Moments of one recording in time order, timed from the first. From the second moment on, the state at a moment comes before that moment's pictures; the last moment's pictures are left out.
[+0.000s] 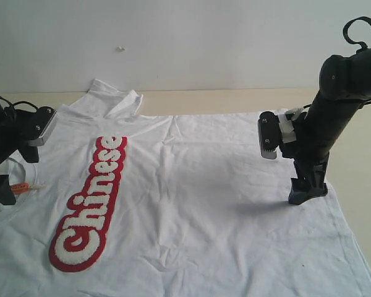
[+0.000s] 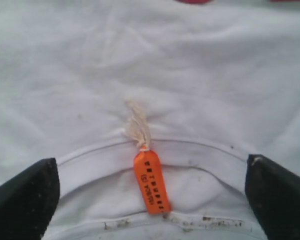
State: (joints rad) left arm -0.05 2.08 -1.41 -0.10 1.01 1.64; right arm 0.04 2.06 -1.27 0.12 0.74 -1.33
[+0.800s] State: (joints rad) left arm -0.02 2.17 -1.43 -0.05 0.93 1.60; right arm 0.04 2.06 -1.27 0.06 0.80 -1.37
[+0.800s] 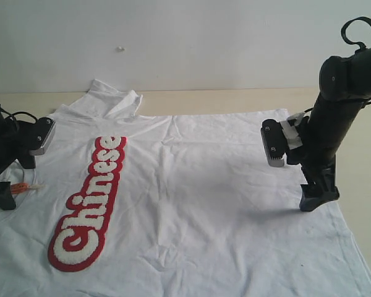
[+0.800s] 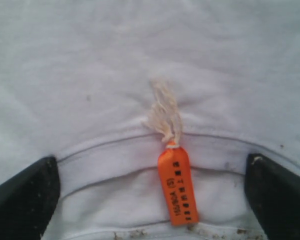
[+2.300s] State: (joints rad) left arm -0.01 2.17 -1.43 -0.12 0.94 1.64; right arm 0.03 2.12 -1.30 0.06 0.84 -1.43
